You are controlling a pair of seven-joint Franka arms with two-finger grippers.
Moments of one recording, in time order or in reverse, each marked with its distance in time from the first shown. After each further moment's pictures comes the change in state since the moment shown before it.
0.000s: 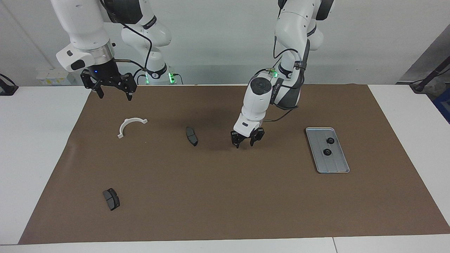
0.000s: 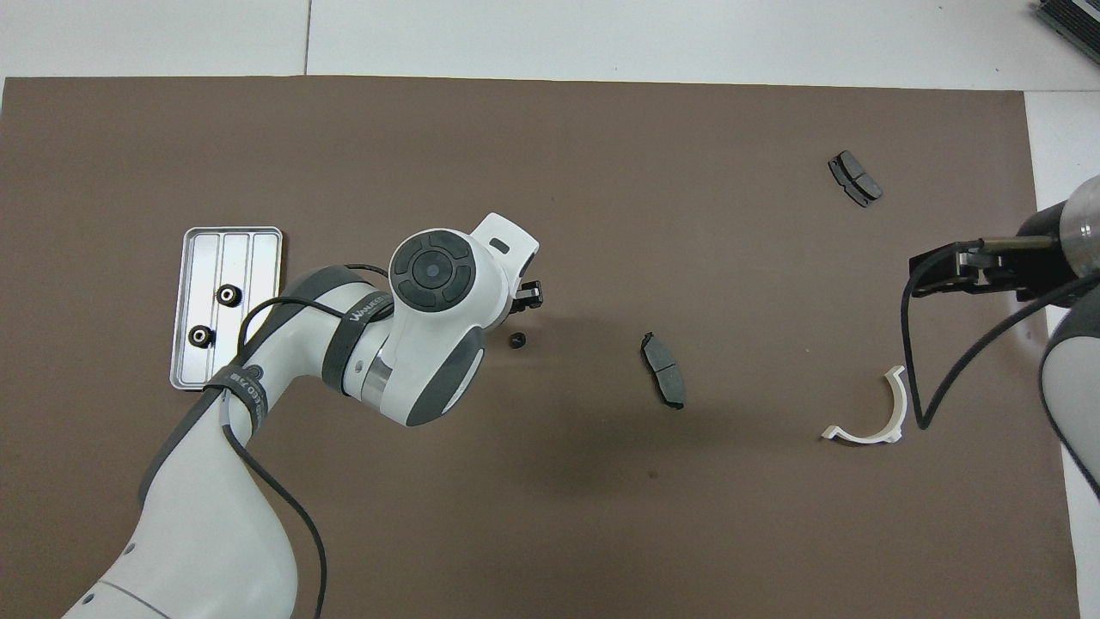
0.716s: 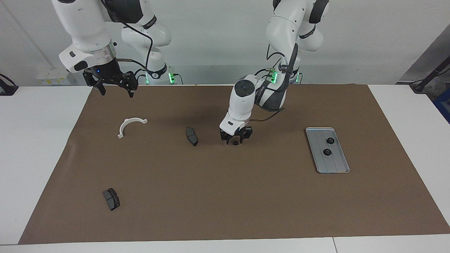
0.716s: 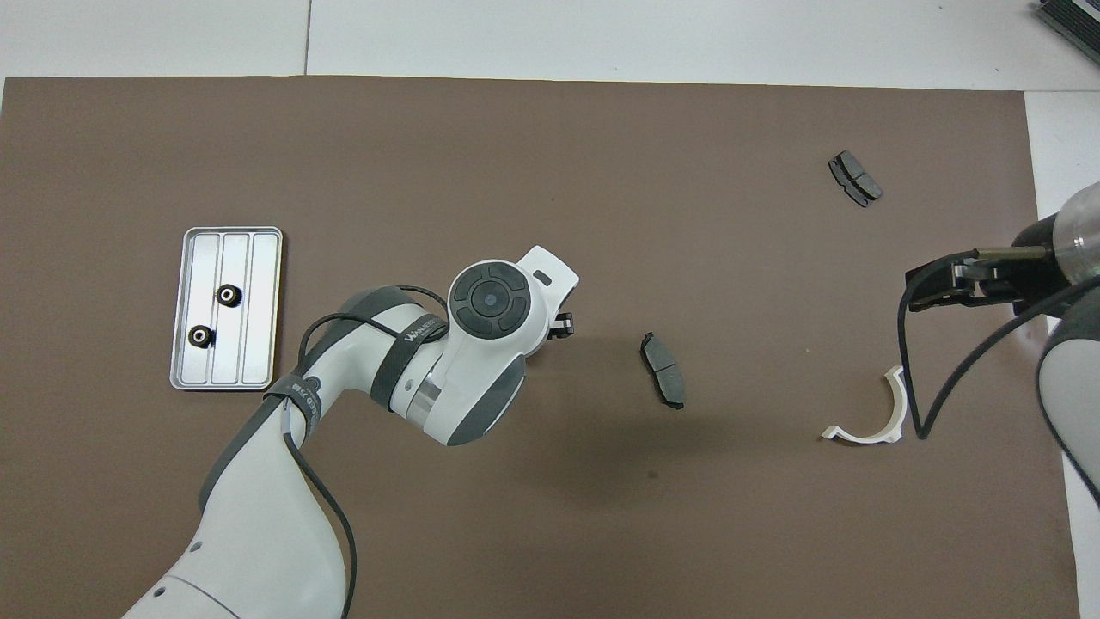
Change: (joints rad) left arm -0.073 0.041 0.004 -0.003 0.000 0.000 0.002; right arm 0.000 -0.001 0.003 -0.005 0.008 -0.020 0.000
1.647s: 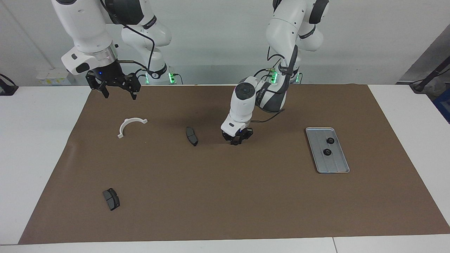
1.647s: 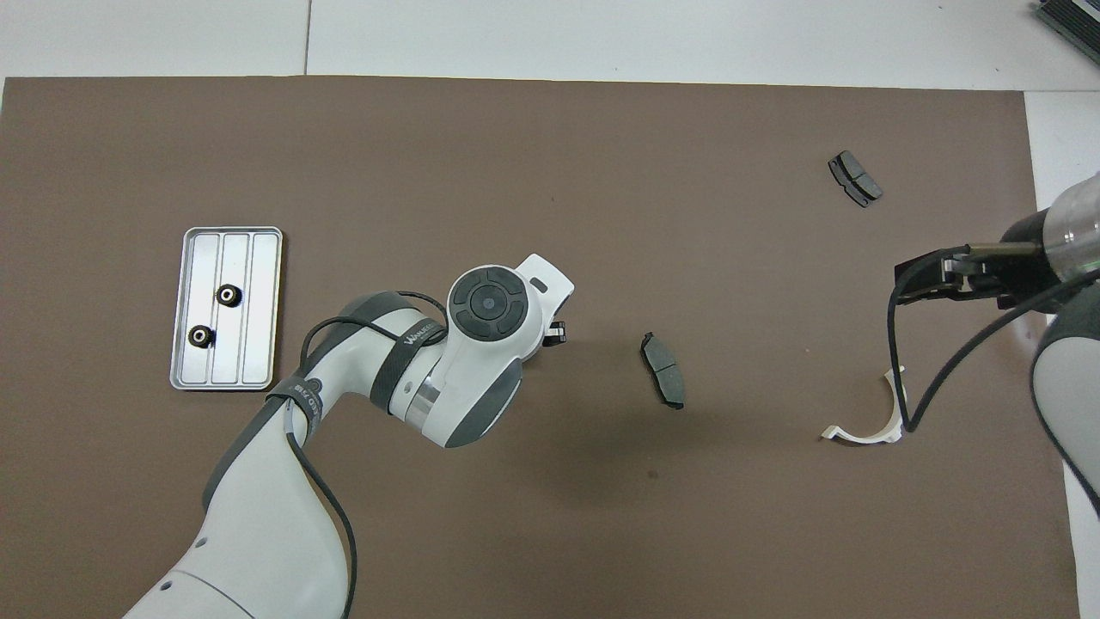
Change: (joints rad) left arm 0.000 0.005 0.004 -0.023 0.000 0.000 0.022; right arm 0.000 -0.001 0.000 -0.015 0.028 0.036 0.001
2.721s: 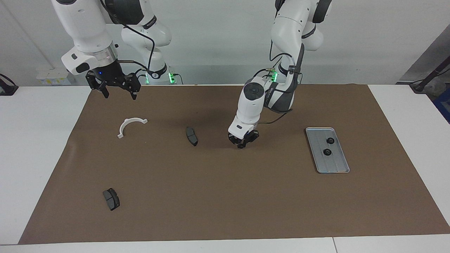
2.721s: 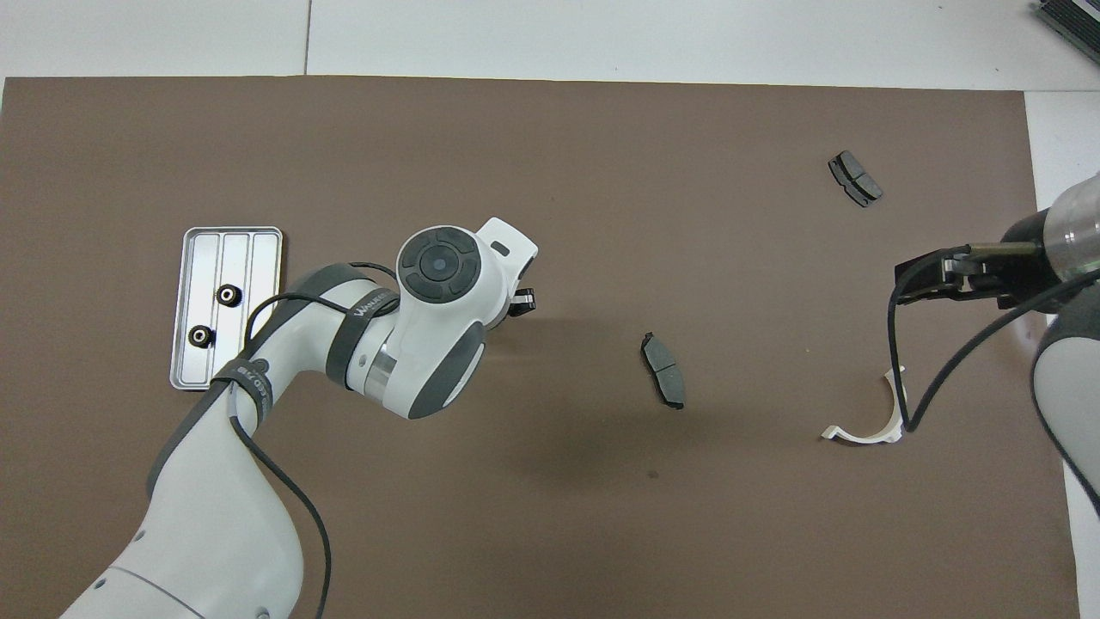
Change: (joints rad) left arm 0.079 -0.029 0.017 0.046 0.000 -0.062 0.012; right arm 0.000 0.000 0.000 0.000 0.000 0.000 0.000
